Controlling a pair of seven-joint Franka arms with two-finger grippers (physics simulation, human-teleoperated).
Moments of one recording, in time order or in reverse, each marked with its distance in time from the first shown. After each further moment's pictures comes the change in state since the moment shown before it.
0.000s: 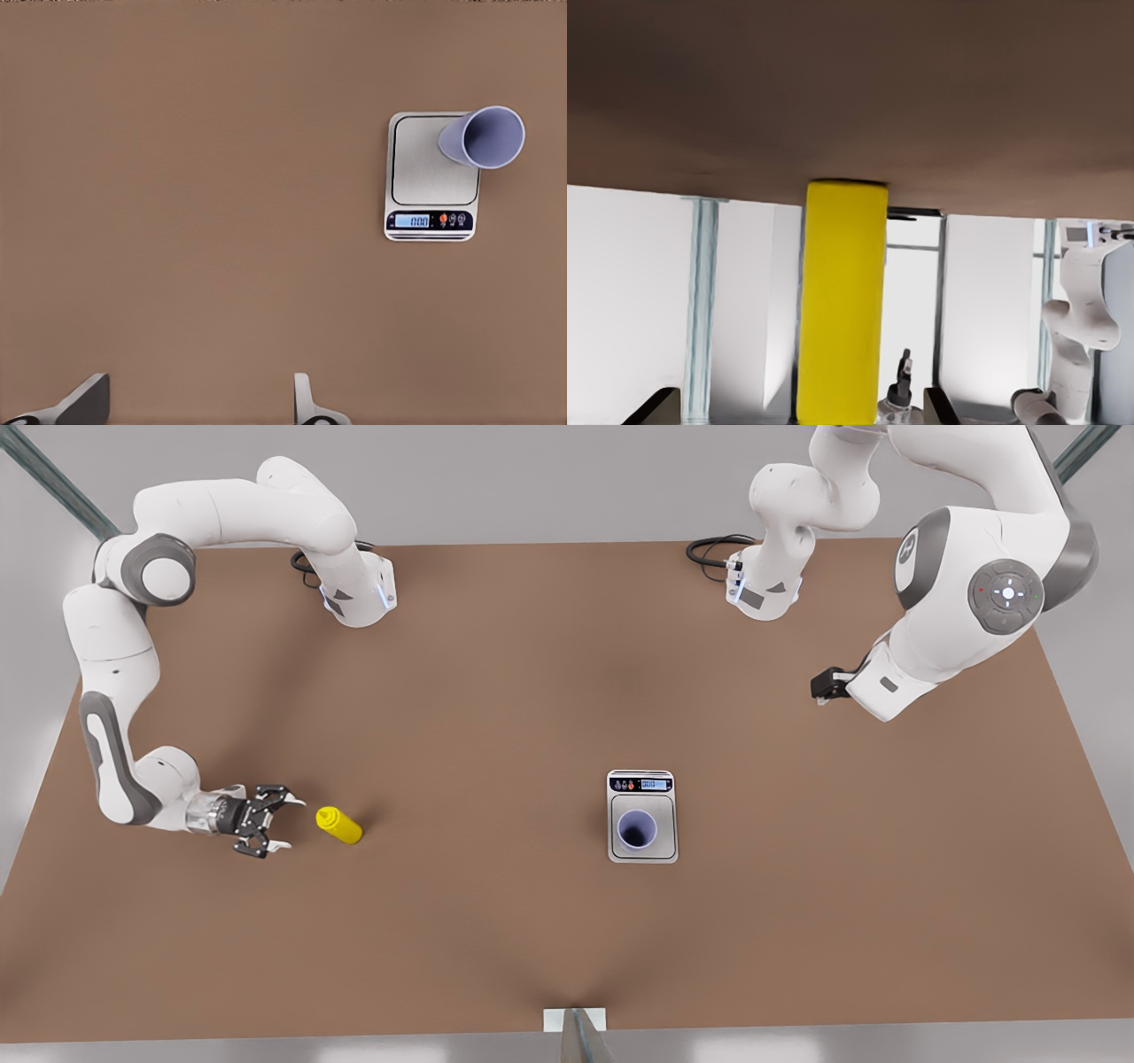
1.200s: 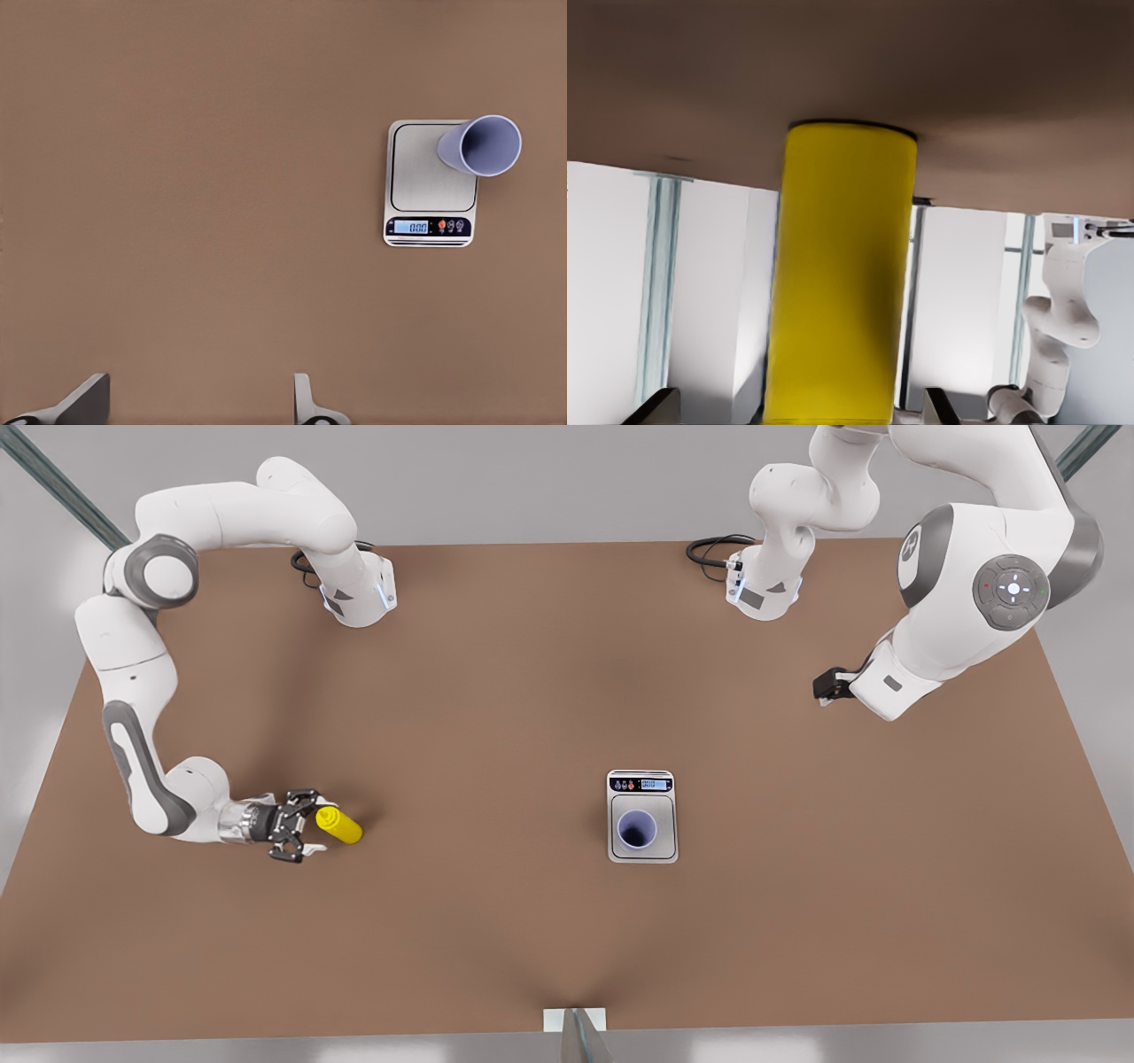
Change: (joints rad) left arm 0.000 0.006 0.001 0.021 0.002 -0.002 -0.003; right arm 0.008 0.029 0.138 -0.034 -0.062 0.106 0.008
